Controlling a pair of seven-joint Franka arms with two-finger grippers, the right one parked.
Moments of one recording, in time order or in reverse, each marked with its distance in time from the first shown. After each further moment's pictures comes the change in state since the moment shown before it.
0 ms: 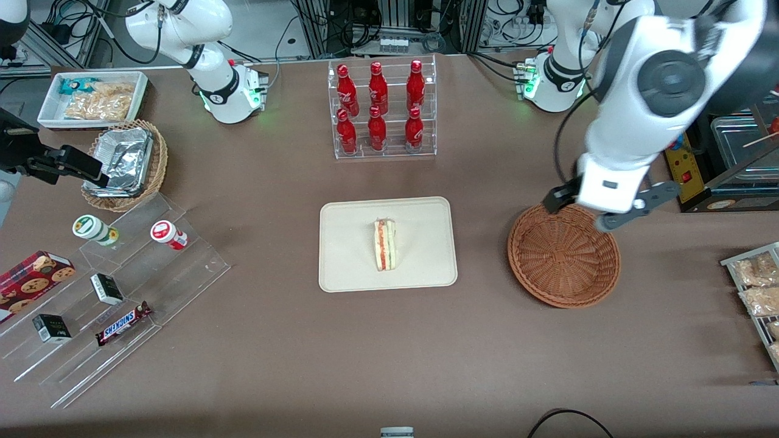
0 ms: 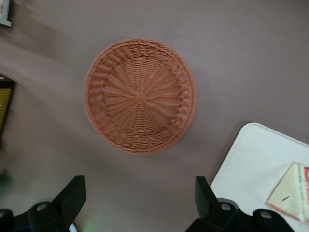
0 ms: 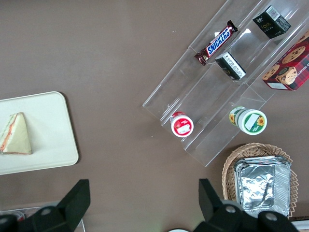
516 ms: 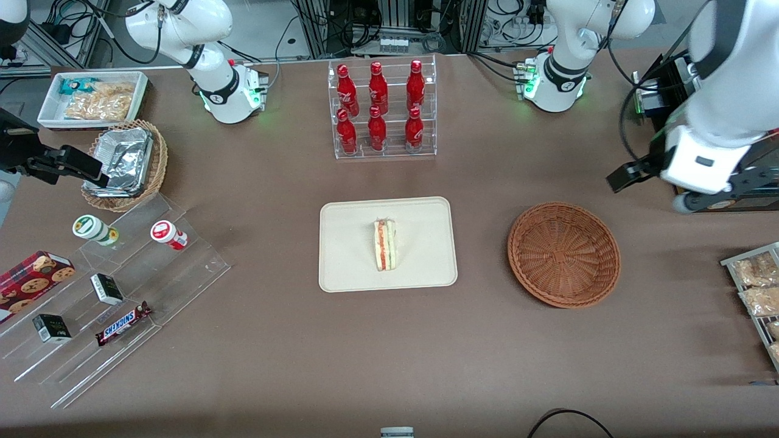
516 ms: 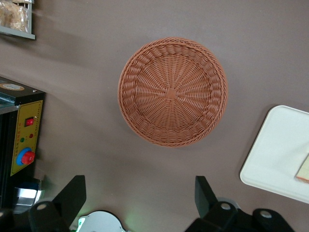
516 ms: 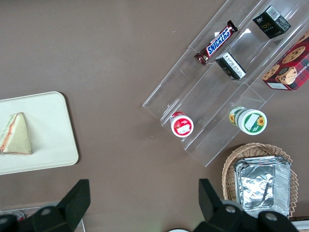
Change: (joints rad) arm 0.086 -0.083 0.090 -0.002 -0.025 -0.096 0.286
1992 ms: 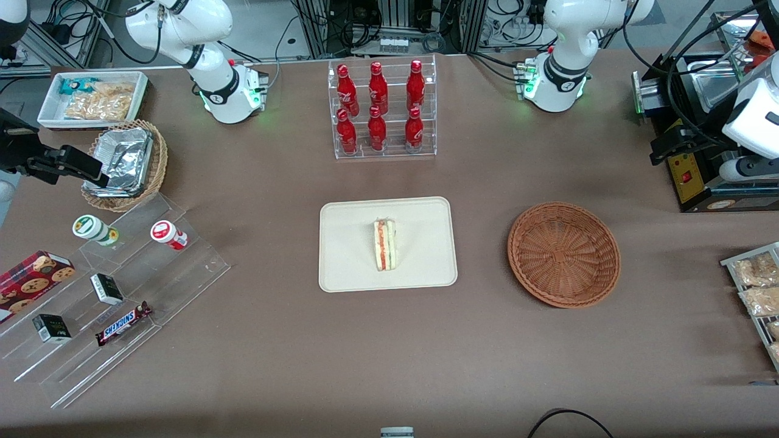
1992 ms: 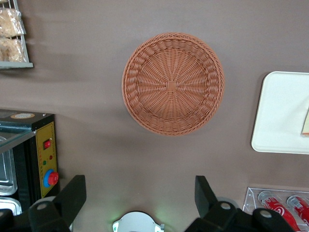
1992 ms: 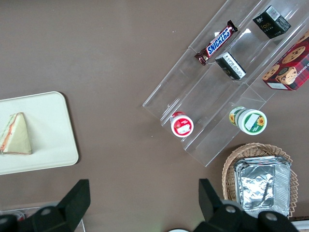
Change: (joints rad) arm 0.583 -0.054 -0.512 0.034 -0.023 -0.056 0.310
